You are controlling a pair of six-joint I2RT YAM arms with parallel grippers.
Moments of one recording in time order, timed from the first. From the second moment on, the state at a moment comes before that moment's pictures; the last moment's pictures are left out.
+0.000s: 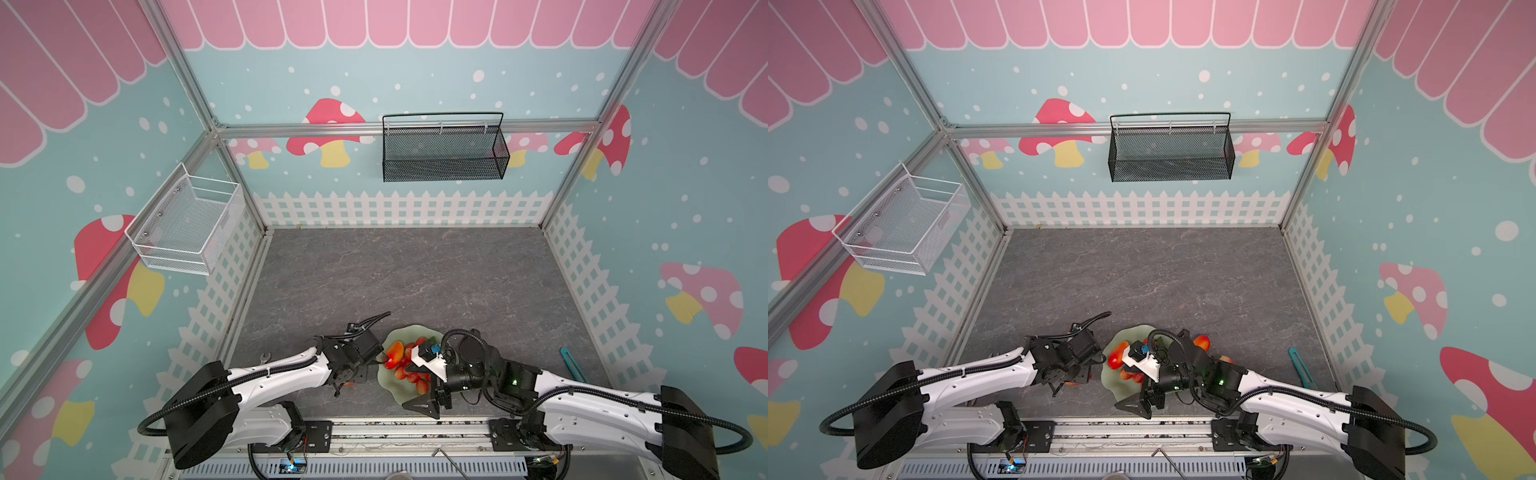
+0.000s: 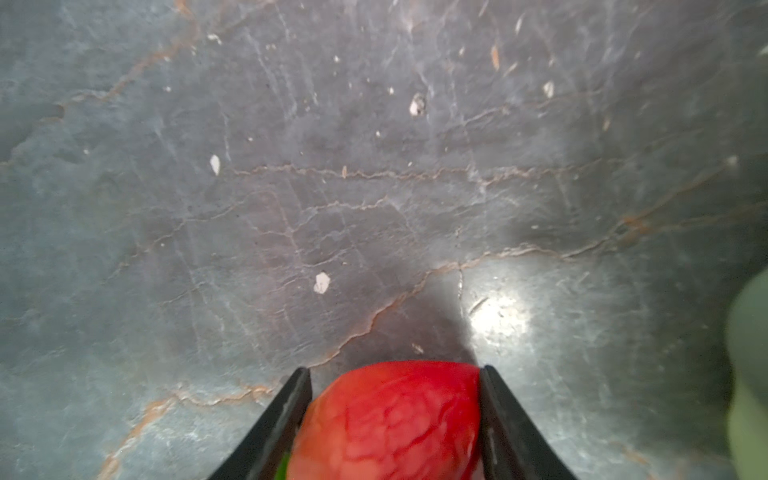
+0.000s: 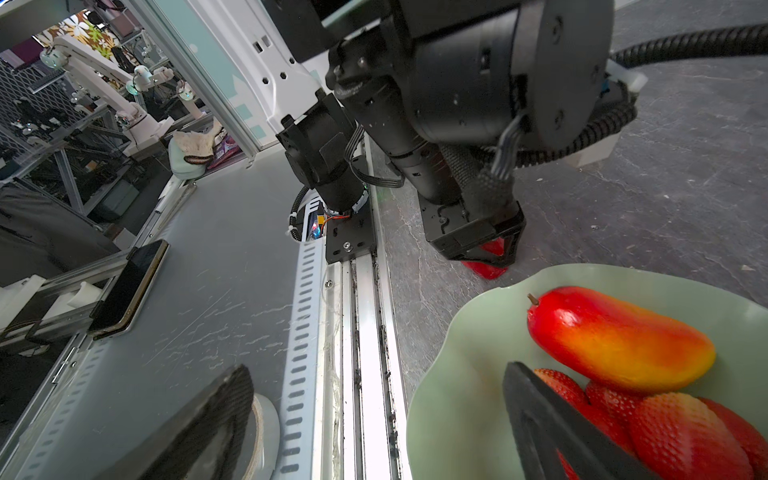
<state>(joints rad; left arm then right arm) -0.89 1.24 0.61 -0.73 -0.26 -0.82 1.09 0.94 0.43 0.12 -0.49 0.17</state>
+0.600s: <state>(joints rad) -0.82 1.09 0.58 -0.73 -0.28 -0.82 1.09 0.90 0.43 0.10 -0.37 0.18</state>
